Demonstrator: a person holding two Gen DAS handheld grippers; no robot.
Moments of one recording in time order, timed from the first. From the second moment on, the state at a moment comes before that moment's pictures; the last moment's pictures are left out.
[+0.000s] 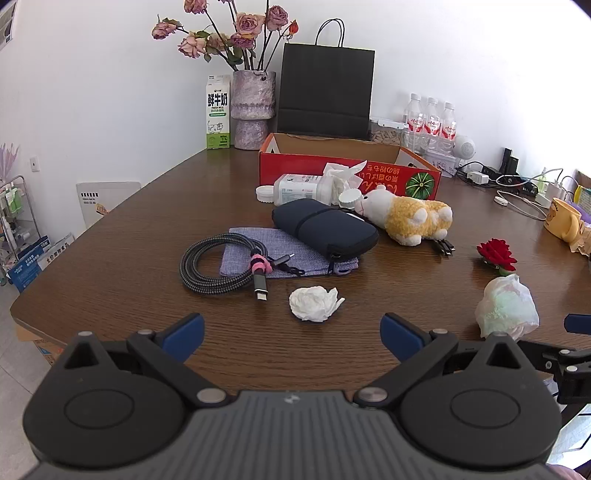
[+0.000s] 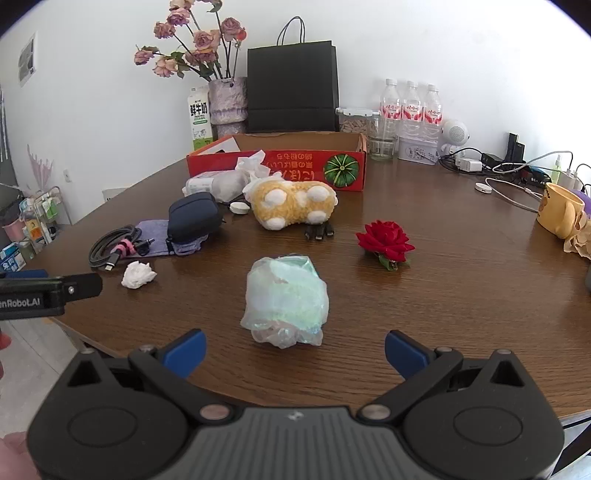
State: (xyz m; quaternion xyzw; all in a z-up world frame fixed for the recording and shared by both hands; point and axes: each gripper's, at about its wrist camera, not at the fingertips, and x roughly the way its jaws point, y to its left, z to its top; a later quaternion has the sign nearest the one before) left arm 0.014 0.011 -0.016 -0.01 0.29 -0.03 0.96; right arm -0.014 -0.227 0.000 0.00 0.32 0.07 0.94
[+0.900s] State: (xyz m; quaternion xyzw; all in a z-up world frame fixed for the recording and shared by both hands) left arm 0.030 0.005 -0.024 0.01 0.29 -0.03 0.96; right arm -0.004 -0.223 -0.004 -0.01 0.32 0.08 0.95
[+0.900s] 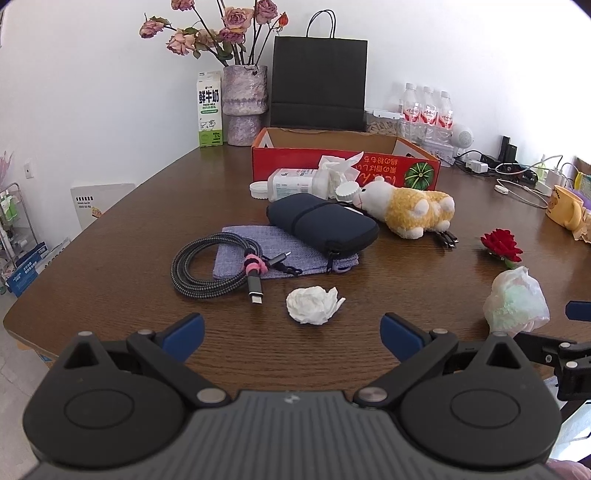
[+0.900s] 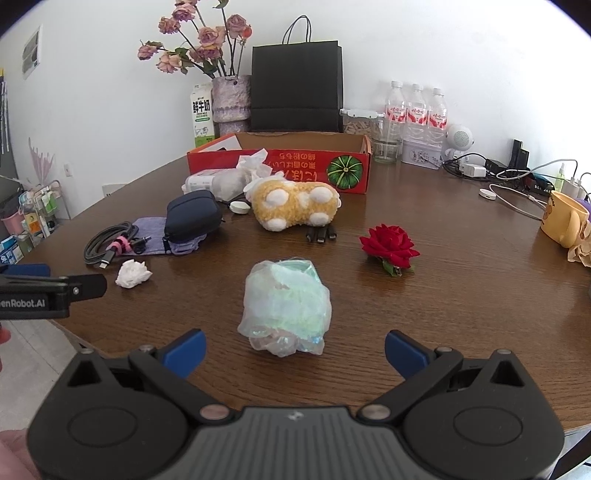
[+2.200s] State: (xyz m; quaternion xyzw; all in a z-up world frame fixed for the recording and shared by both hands) left arm 0.097 -0.010 -0.045 0.02 0.33 -0.10 0.94; right arm 0.053 -0.221 -0.018 0.00 0.33 0.10 0.94
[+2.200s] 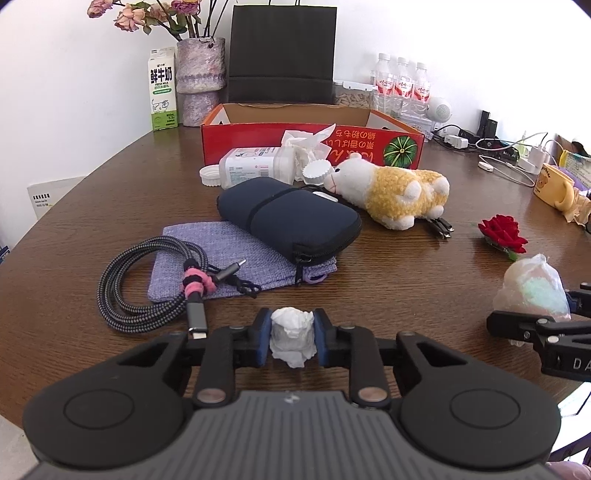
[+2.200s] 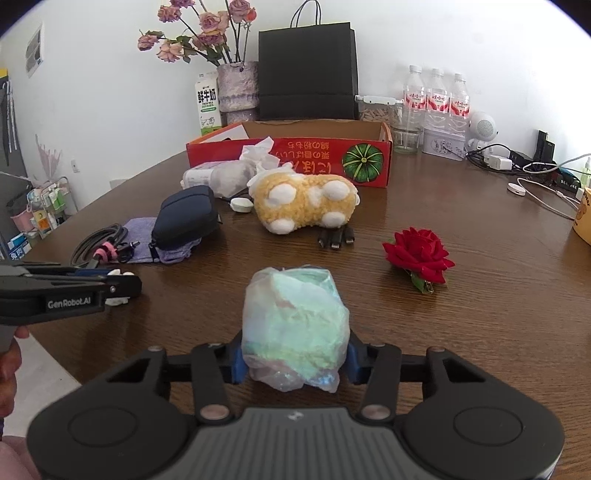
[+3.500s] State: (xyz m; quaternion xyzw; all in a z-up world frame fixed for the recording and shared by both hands) left arm 0.488 -0.034 0.010 0.01 0.43 -0.11 0.90; right arm 0.470 -0.197 0.021 -0.07 0.42 0.11 0.90
